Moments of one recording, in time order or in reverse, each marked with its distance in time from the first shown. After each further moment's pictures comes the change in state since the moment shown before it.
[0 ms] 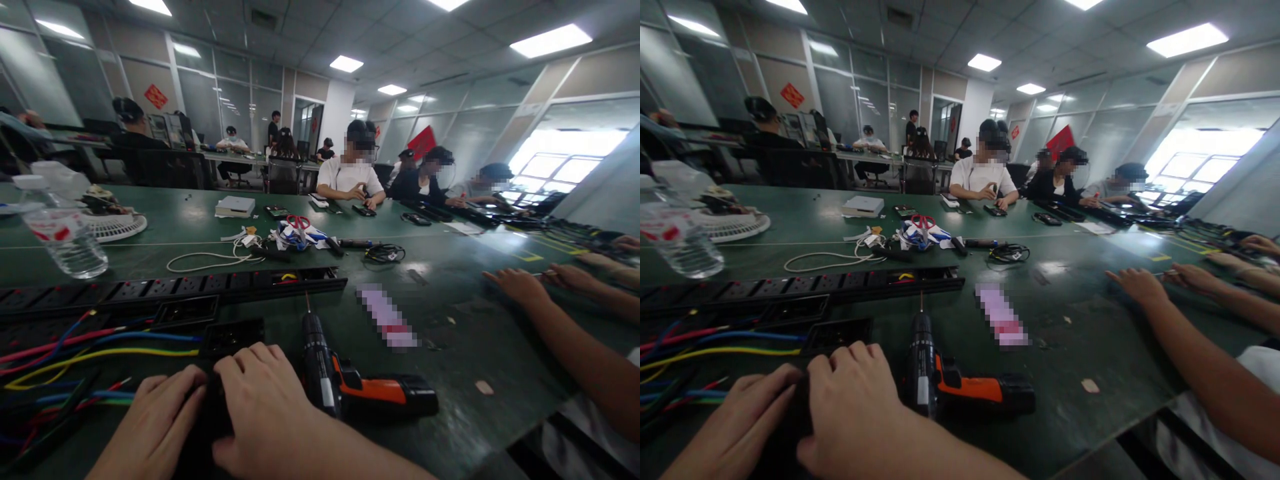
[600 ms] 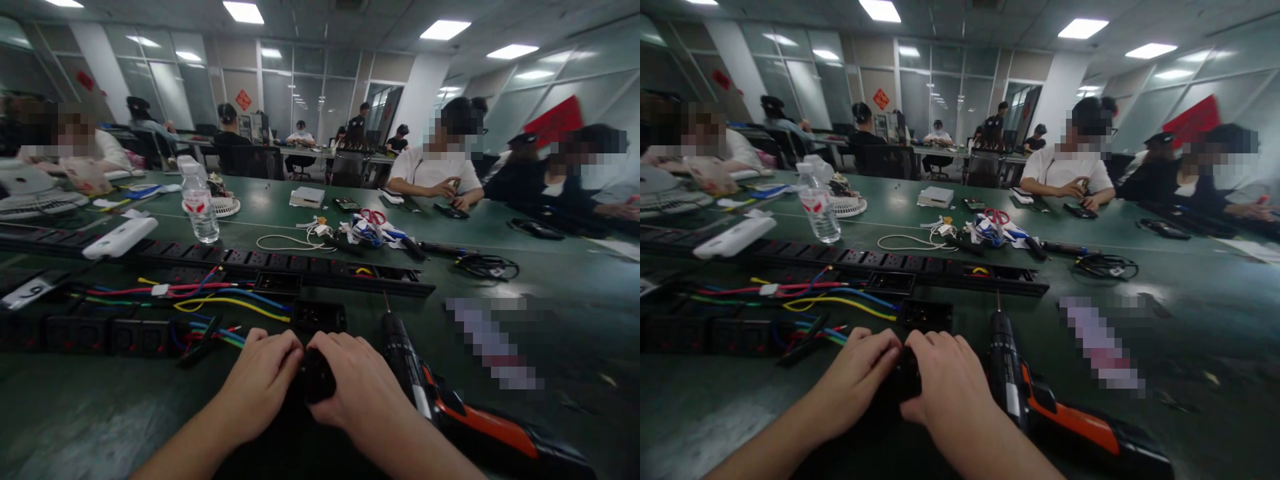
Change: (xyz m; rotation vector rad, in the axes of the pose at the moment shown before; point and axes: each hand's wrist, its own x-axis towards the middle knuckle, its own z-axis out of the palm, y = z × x) left_hand 0.009 0.040 -0.020 -0.056 -0.113 0.017; right_hand 0.014 -0.001 0.003 0.056 -0.117 0.124
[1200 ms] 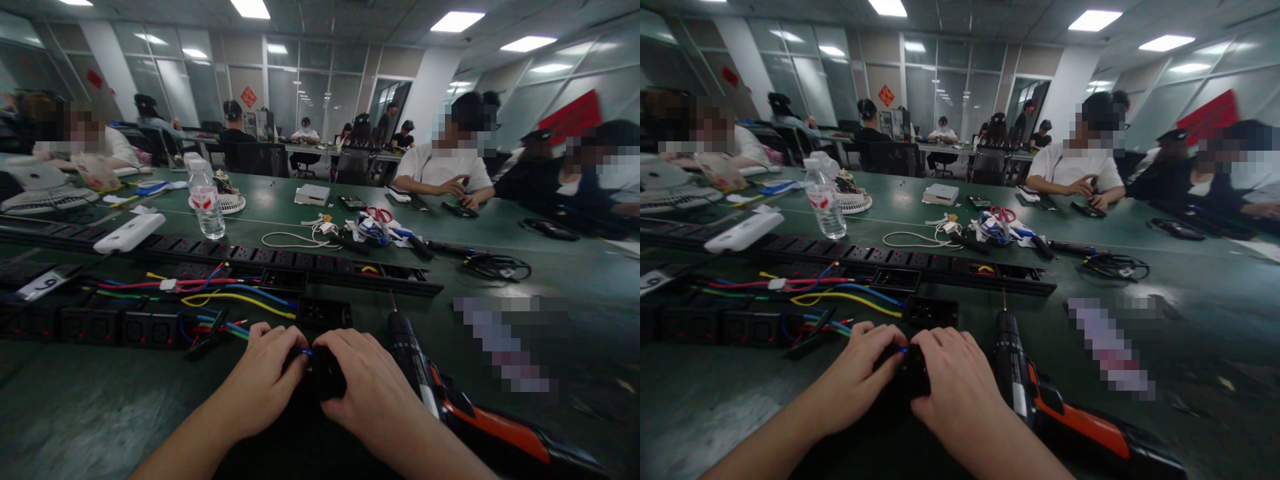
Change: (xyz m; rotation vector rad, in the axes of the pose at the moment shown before) left_hand -0.005 0.000 -0.005 -0.014 0.002 0.017; right_hand -0.007 0.002 -0.008 0.063 -0.020 -0.016
